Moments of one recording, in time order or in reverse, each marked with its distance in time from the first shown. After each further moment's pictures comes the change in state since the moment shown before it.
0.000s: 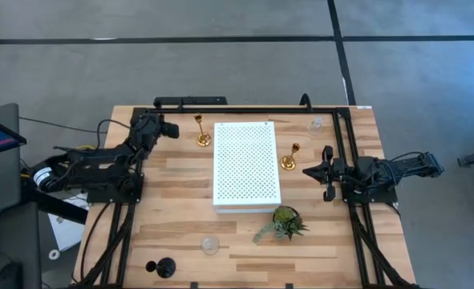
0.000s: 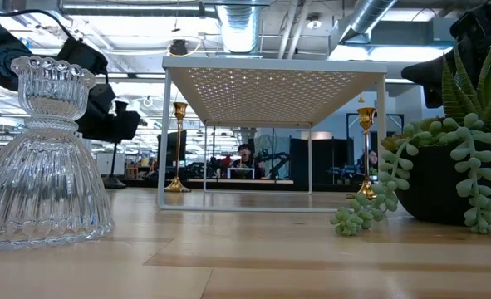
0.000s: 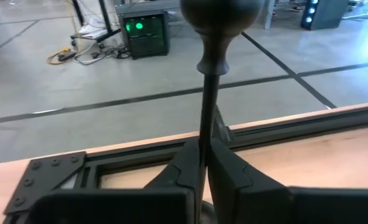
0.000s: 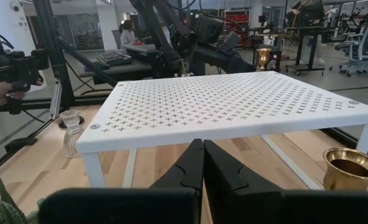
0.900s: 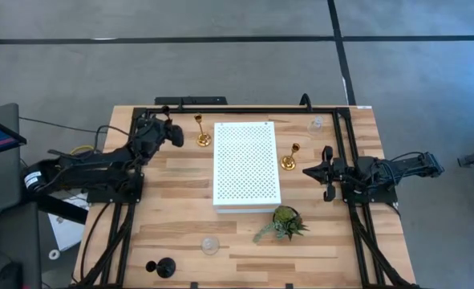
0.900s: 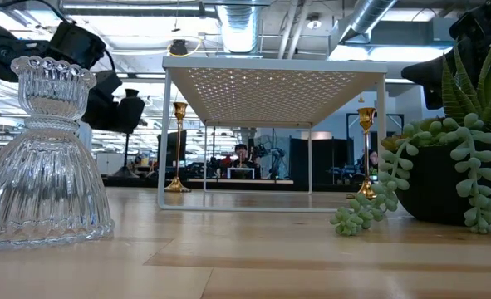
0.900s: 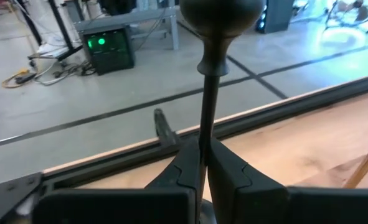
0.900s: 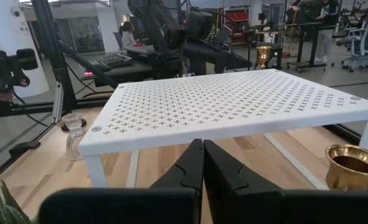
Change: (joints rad) left arm -0.205 -0.153 0.014 -0.137 -0.050 0.025; right arm 0.000 0.000 0.000 0.000 -0.001 0.029
